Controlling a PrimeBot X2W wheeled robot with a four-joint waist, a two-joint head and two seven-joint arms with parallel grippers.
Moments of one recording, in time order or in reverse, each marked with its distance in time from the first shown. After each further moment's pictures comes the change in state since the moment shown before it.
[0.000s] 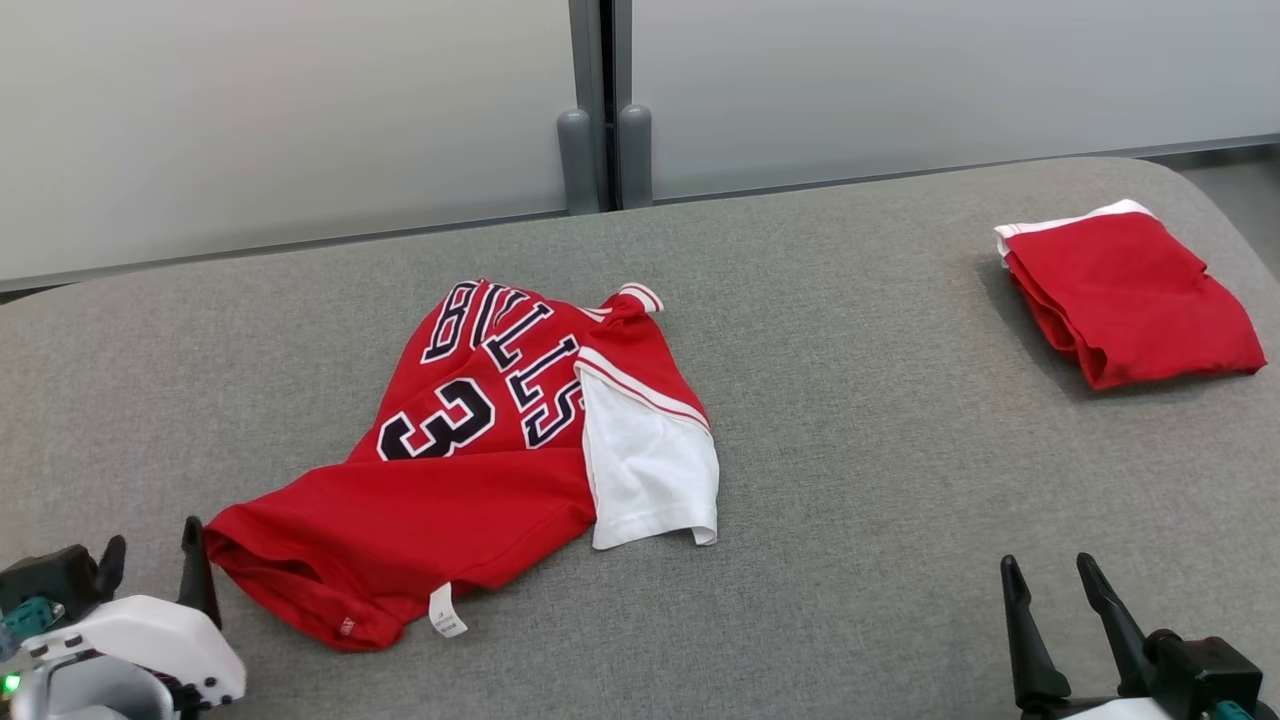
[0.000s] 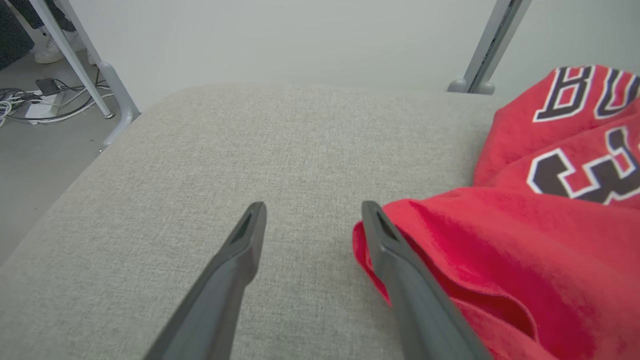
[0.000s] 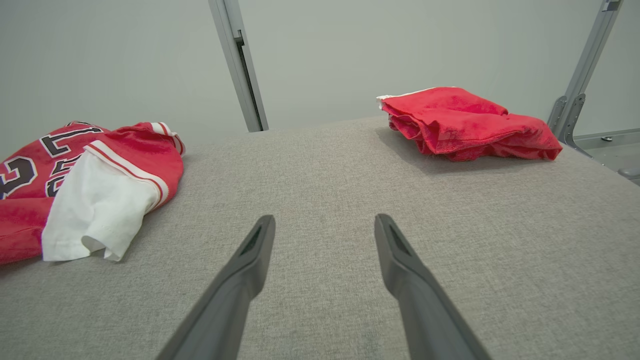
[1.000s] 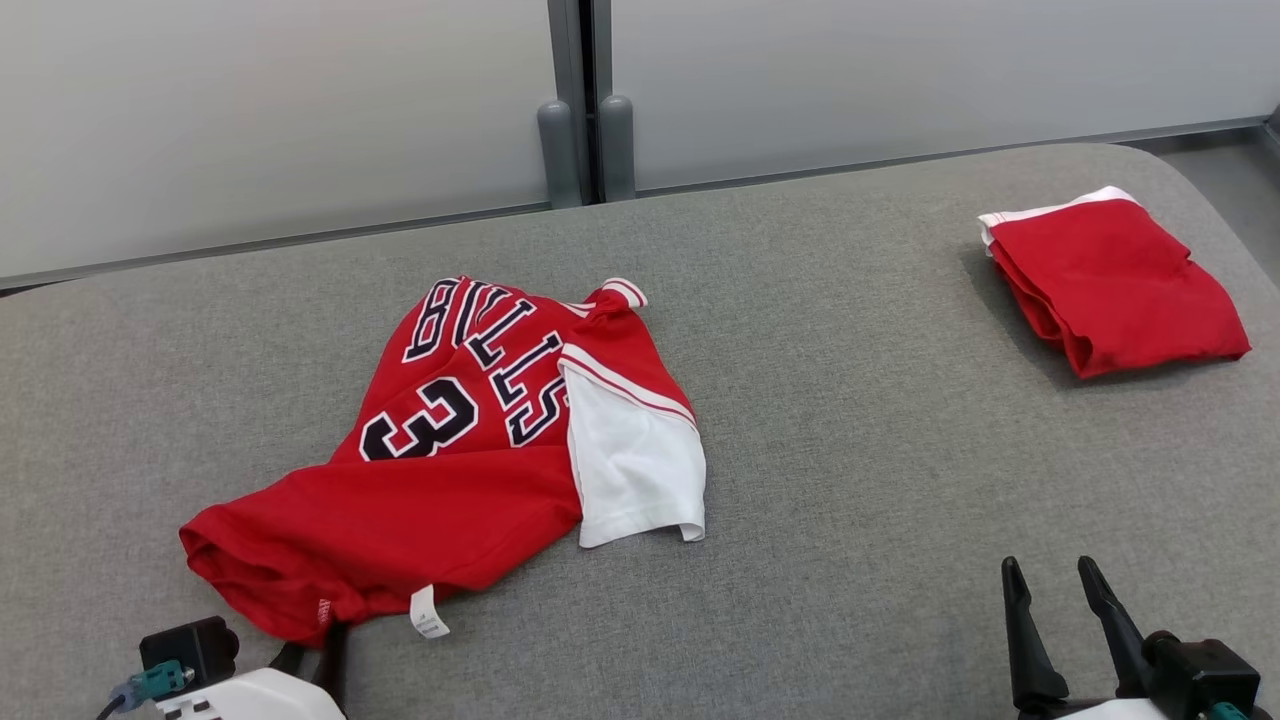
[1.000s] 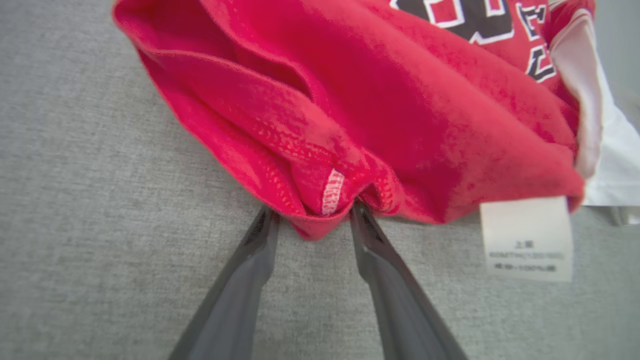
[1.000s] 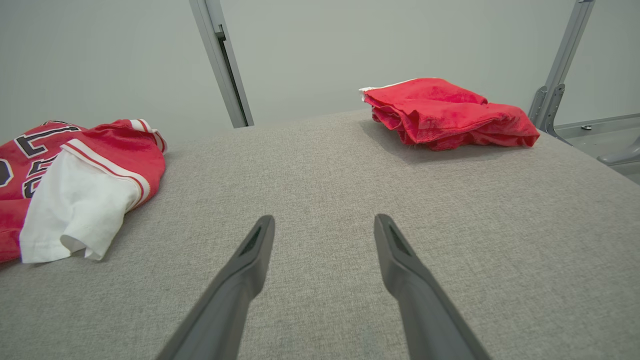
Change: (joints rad) left arm 0.168 -0.114 -0.062 -0.199 -0.140 -0.004 0.158; right arm 0.003 0.000 0.008 0.000 0.013 0.000 0.000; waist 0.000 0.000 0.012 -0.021
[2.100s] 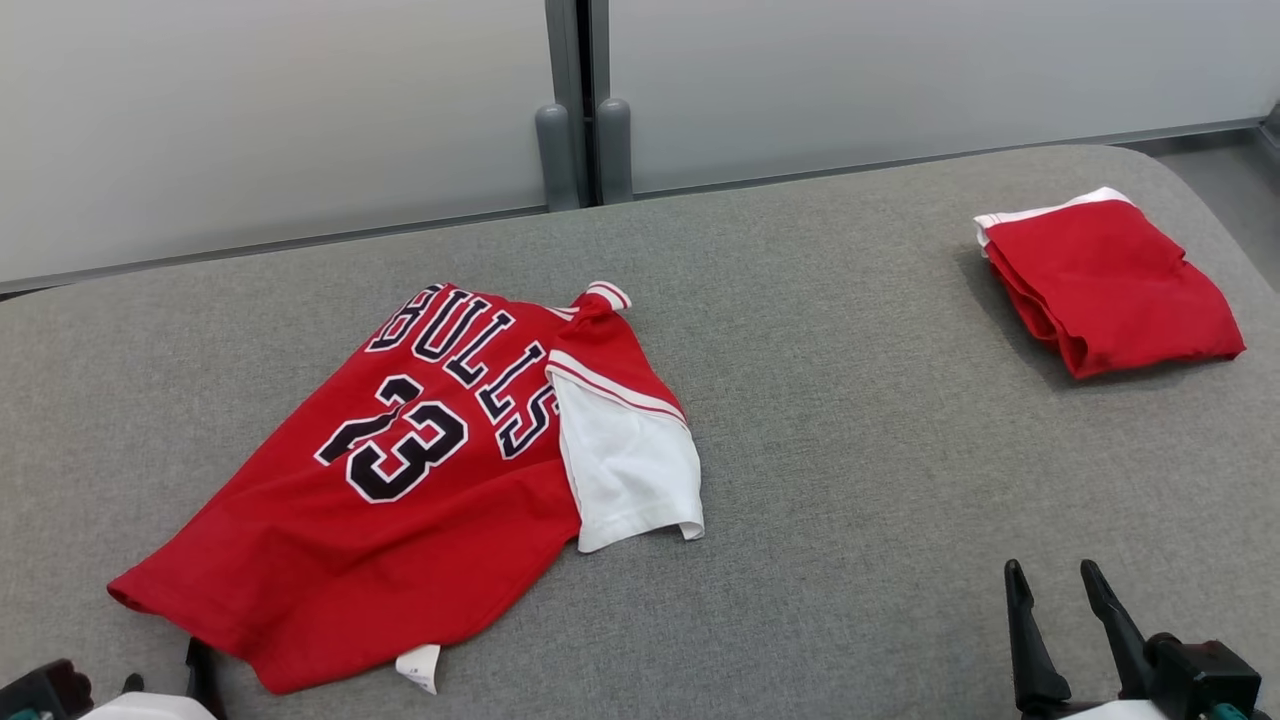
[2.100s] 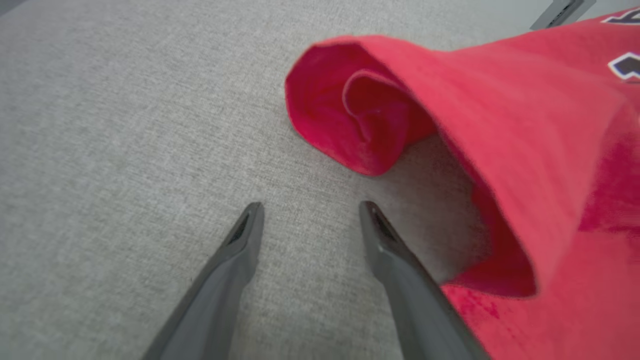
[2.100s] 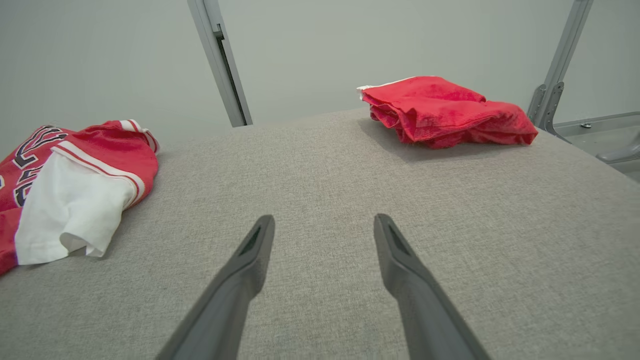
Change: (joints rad) left arm -0.073 0.016 0.132 0.316 -0.054 0.004 -0.145; right arm -0.006 0.001 -0.004 0.013 0.002 0.000 0.000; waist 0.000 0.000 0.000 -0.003
